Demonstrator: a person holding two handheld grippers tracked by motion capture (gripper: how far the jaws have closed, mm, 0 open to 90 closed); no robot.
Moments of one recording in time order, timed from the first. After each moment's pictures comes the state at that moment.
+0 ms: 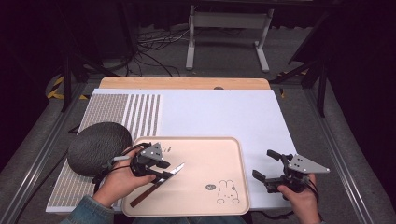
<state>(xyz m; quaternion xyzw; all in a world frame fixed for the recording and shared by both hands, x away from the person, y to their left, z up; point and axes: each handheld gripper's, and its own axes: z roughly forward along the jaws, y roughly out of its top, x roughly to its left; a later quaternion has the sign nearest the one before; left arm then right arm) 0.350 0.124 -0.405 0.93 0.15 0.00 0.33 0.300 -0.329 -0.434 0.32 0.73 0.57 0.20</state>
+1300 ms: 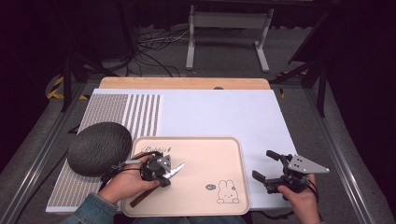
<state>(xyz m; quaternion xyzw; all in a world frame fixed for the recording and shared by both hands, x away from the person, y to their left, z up) 0.355 0.105 -0.431 0.98 0.08 -0.05 0.20 0.300 -0.328 -0.434 0.31 0.74 0.57 0.19</state>
